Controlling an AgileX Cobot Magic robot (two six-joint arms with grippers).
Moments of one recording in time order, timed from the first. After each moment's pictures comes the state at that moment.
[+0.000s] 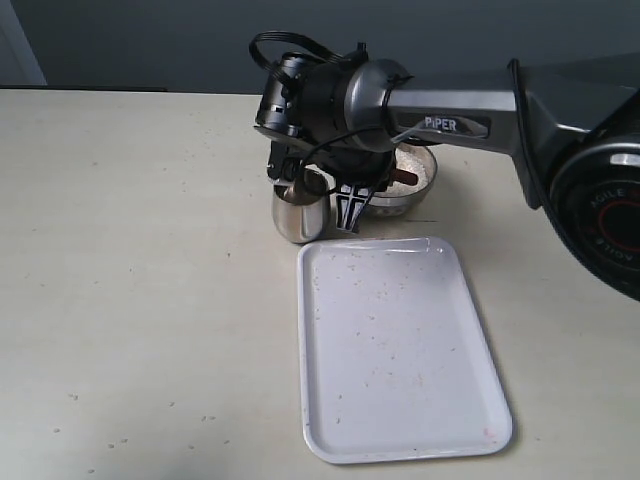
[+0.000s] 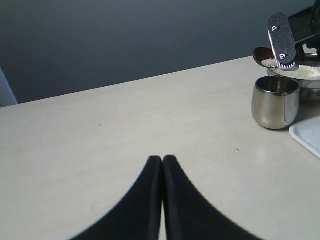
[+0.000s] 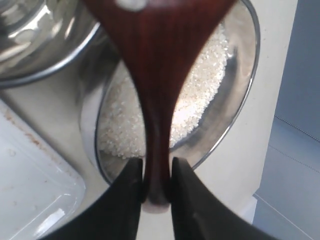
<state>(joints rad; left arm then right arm) -0.32 0.00 0.00 -0.18 0.25 0.28 0.90 2.24 -1.73 -0.77 1.17 -0.12</state>
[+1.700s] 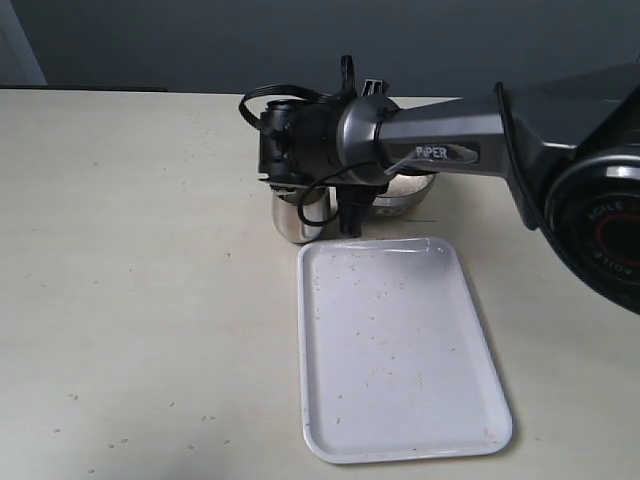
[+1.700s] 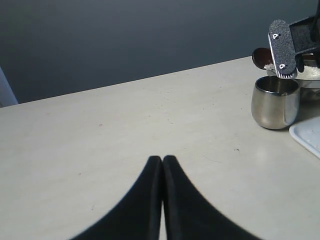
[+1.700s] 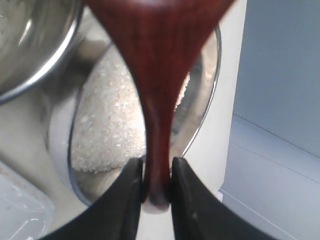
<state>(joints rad) -0.32 0.00 0.00 -0.18 0.25 0.28 0.93 2.24 -1.61 -1.01 1.11 0.10</state>
